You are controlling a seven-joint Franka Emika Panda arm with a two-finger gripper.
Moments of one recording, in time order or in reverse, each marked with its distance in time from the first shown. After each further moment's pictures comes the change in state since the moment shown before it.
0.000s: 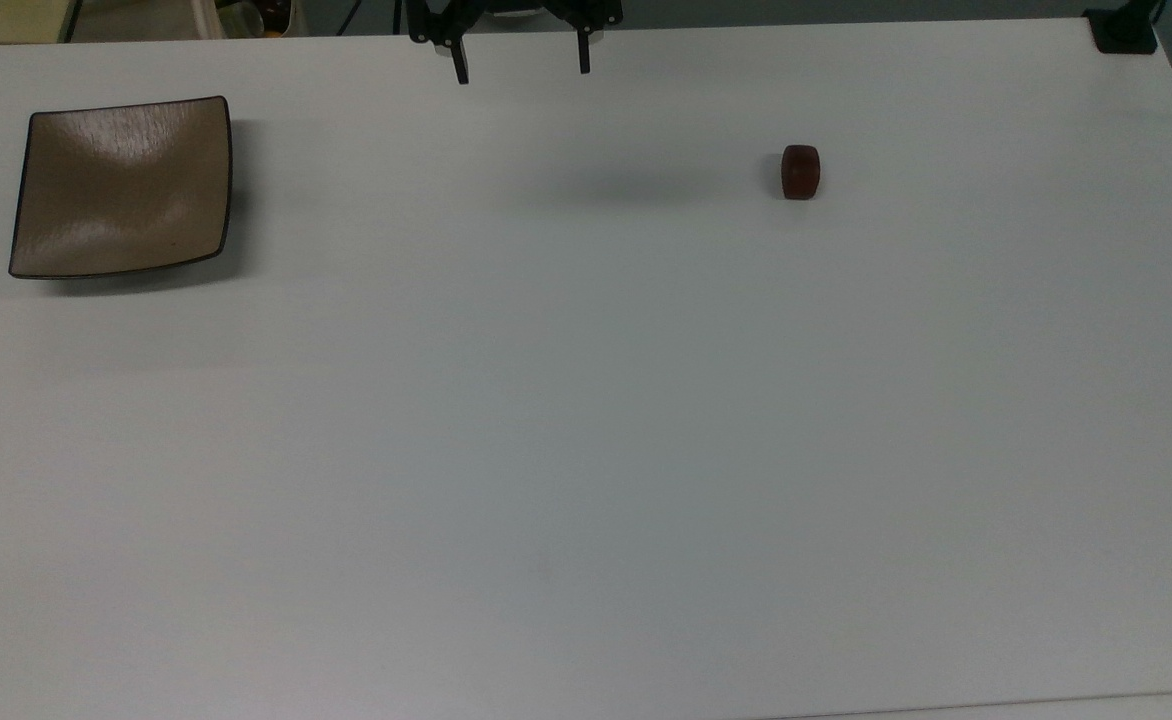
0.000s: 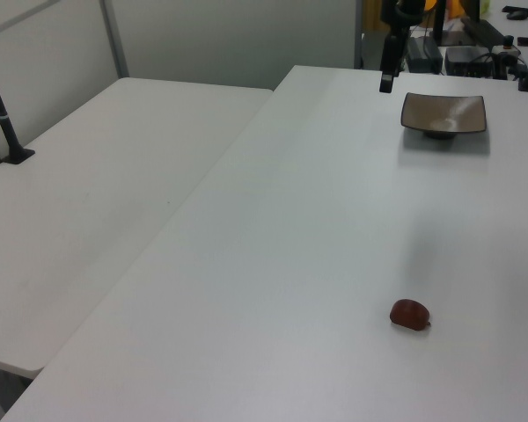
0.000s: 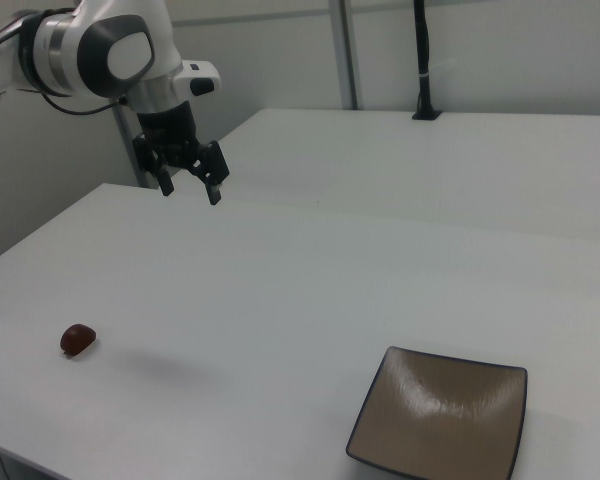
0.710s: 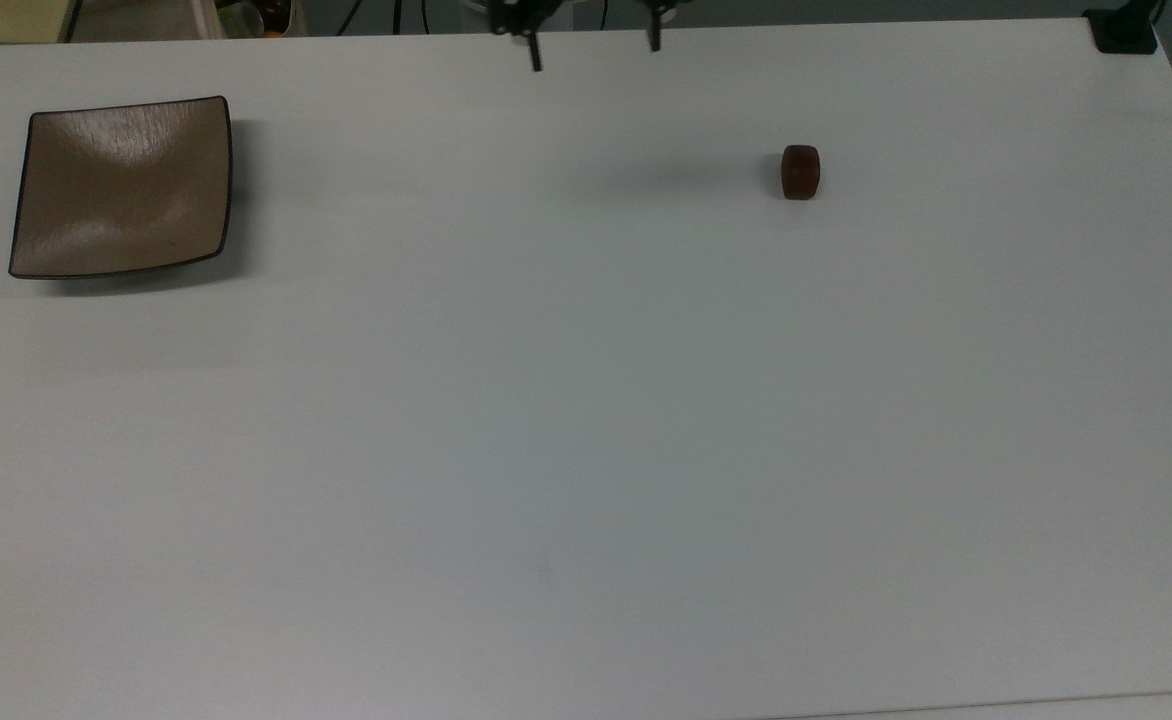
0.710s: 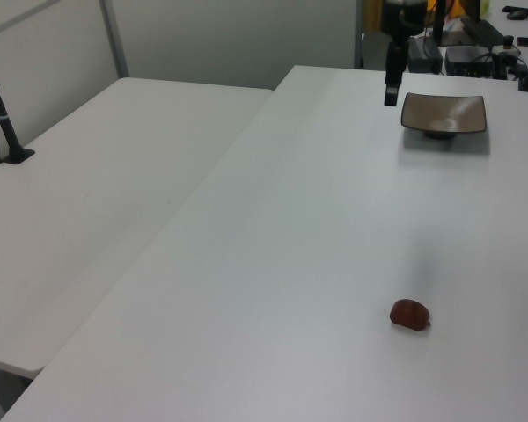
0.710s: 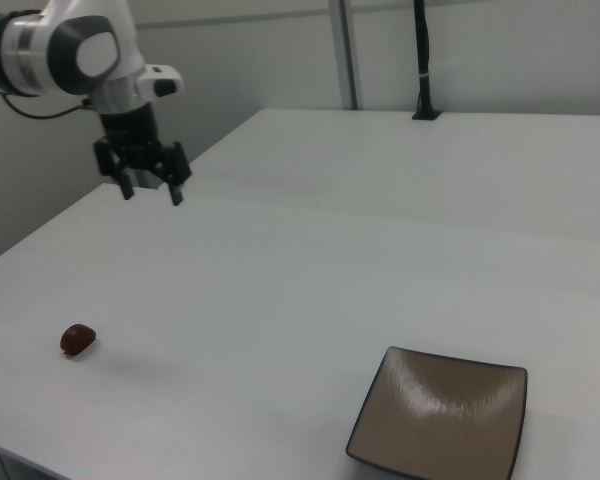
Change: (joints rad) arm 0.079 -0.010 0.032 -0.002 0.001 -0.049 0.002
